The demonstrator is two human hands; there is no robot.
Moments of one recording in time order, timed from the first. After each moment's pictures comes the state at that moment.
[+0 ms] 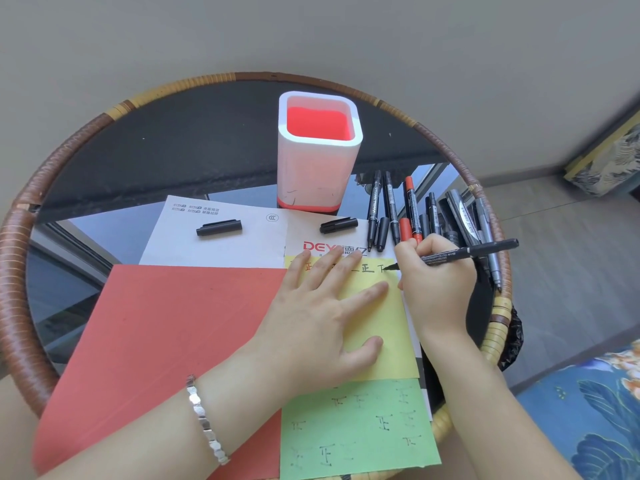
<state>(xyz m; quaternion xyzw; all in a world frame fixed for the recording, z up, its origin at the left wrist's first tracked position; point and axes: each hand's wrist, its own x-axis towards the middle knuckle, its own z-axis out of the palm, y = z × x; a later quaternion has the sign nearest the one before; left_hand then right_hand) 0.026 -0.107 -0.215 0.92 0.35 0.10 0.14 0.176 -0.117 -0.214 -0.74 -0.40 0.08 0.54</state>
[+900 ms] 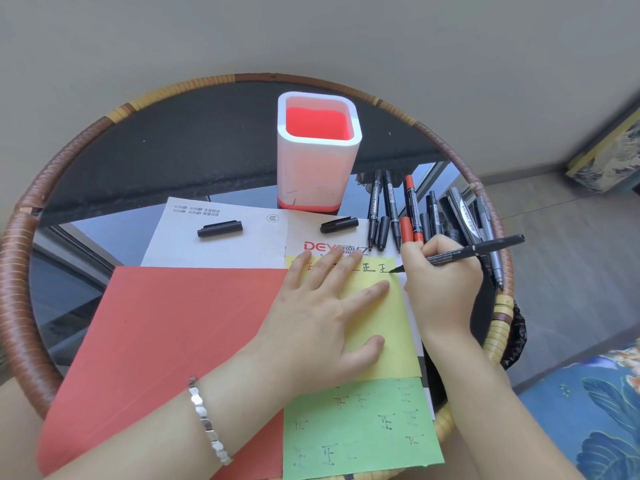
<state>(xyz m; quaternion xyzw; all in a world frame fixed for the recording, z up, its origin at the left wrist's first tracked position) 0.026 -0.107 -0.213 0.92 0.35 0.09 0.15 0.178 -0.120 -0.213 -0.75 -0.38 0.07 0.54</state>
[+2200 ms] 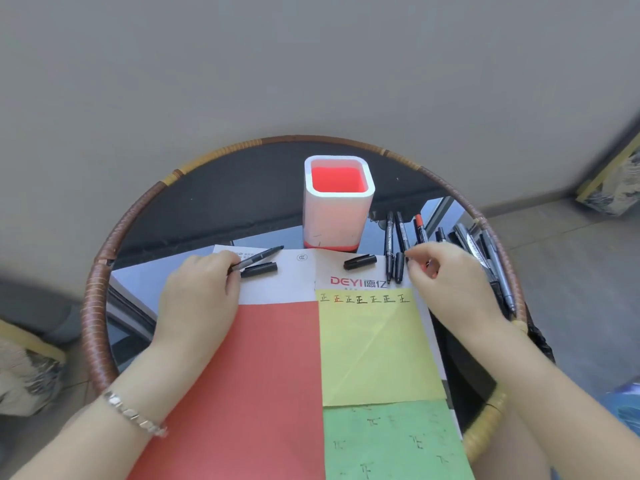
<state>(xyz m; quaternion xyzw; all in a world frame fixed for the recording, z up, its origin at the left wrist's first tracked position) -0.080 -0.040 -0.194 0.77 0.59 0.25 0.05 0.187 -0.110 -0.174 -0.76 -0.56 0.07 0.31</state>
